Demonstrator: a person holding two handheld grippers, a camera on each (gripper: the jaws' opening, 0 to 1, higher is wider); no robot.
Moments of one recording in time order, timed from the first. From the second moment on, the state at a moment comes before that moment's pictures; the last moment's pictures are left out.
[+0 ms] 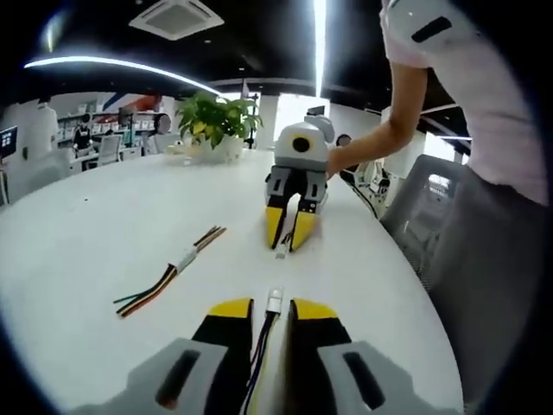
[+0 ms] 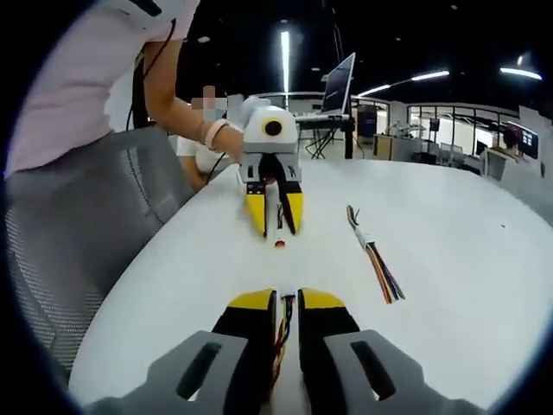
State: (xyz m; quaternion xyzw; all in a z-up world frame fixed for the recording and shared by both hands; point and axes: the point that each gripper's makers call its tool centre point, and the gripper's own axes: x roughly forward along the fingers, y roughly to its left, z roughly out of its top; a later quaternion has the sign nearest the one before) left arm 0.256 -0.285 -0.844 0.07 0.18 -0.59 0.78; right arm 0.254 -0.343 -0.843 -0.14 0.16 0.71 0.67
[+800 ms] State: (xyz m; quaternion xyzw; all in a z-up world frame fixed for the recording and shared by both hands) left arm 0.258 -0.280 -0.844 0.07 0.17 -0.59 0.79; right arm 0.261 -0.334 -0.846 -0.13 0.17 0.71 0.68
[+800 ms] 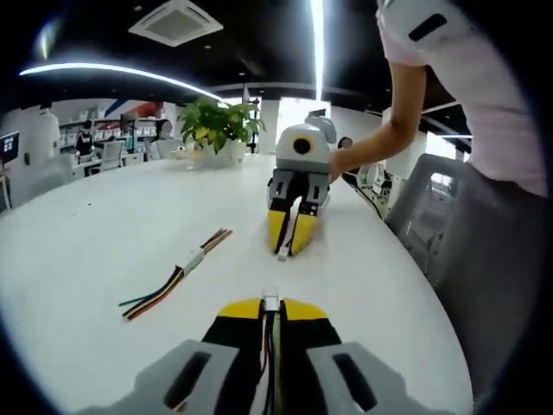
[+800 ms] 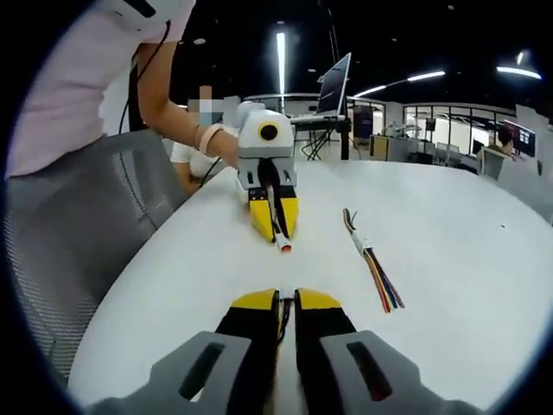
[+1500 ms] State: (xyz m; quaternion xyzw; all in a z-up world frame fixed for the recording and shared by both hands) left arm 0.250 -0.302 -0.834 0.09 0.17 -0.62 0.76; right arm 0.255 -0.313 -0.844 -0.13 0.17 0.73 0.65
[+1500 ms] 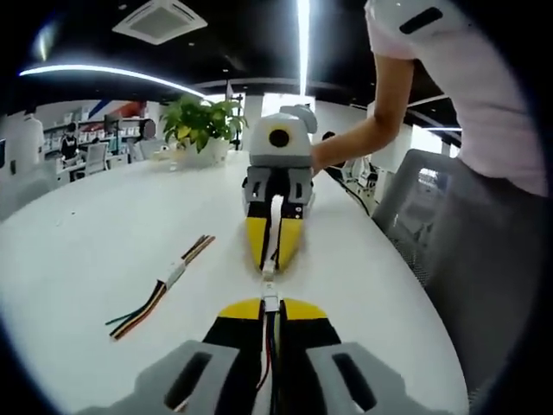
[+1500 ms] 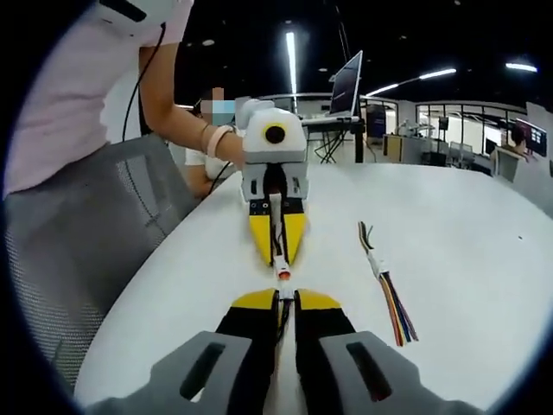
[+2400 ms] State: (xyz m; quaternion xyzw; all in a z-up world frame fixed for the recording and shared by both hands) left arm 0.242 -0.312 -0.831 0.09 0.17 -0.64 0.75; right arm 0.243 -0.304 -0.845 -0.13 0.17 0.76 0.62
